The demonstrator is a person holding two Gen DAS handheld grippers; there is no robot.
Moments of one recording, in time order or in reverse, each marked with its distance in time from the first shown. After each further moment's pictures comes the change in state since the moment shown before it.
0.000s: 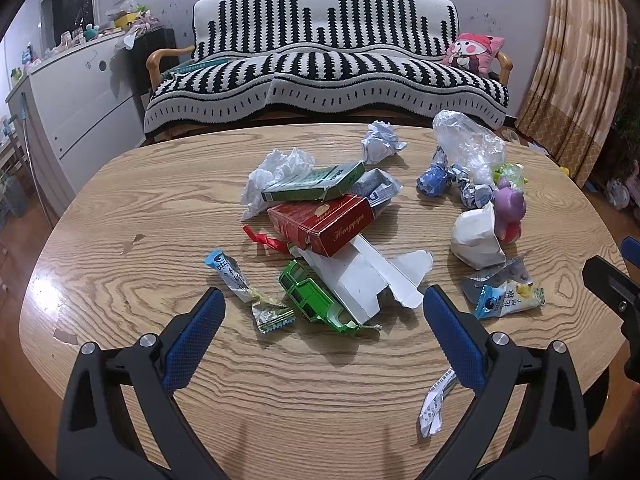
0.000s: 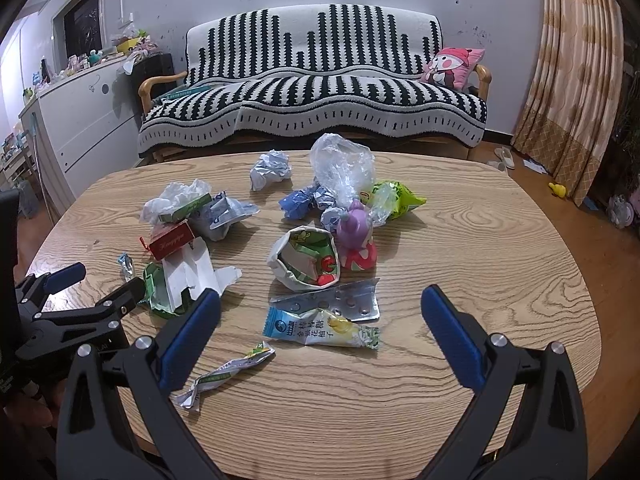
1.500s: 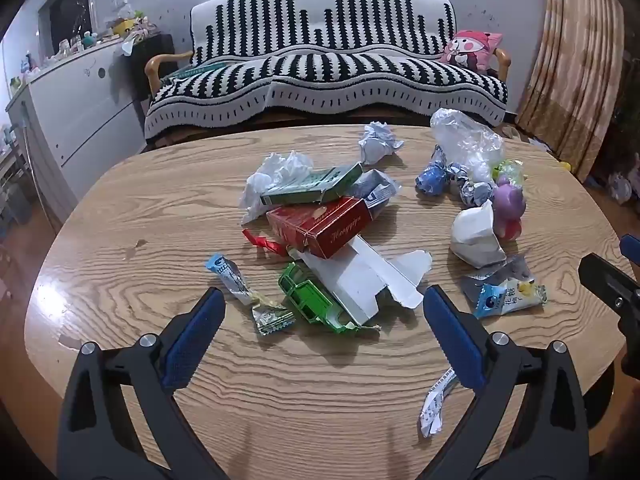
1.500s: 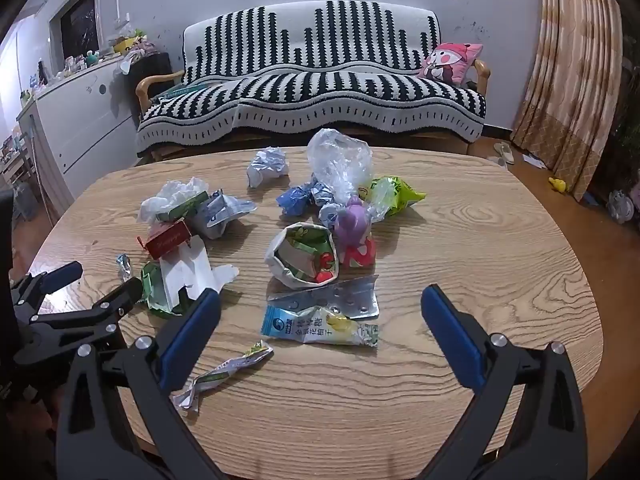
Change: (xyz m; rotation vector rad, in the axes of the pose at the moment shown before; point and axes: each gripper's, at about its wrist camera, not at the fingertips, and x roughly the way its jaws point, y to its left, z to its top) left arm -0.002 -0.004 0.003 0.019 0.005 0.012; right arm 0.001 -0.005 0.001 0.010 0.006 0.005
